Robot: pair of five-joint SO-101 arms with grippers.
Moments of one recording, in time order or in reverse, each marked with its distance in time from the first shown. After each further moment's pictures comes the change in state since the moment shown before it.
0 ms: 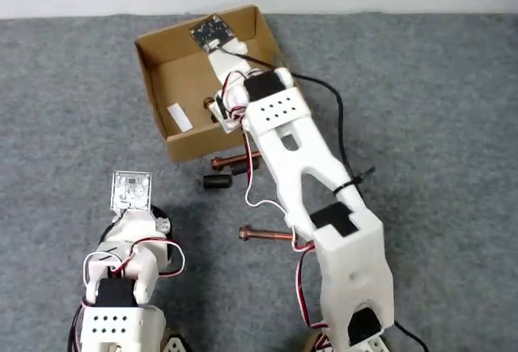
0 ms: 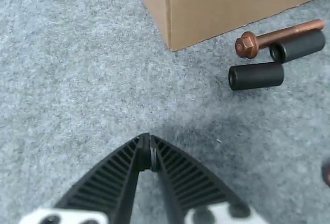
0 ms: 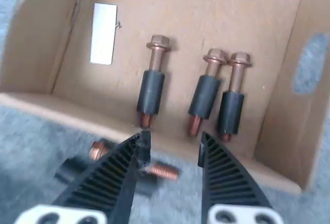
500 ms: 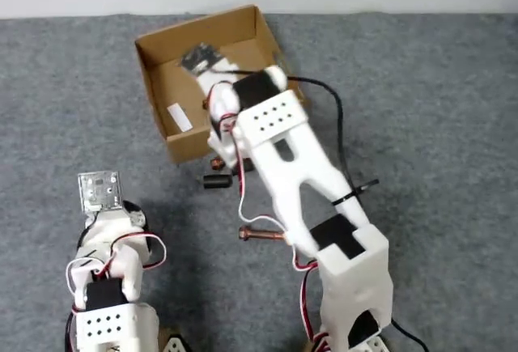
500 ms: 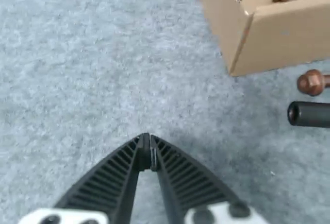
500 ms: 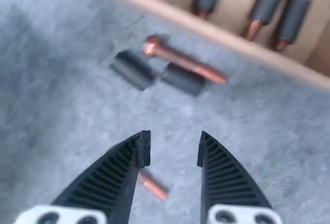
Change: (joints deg) left arm -11.2 0.0 0.5 -5.0 -0.3; right arm -5.5 -6.6 0.0 25.8 0.1
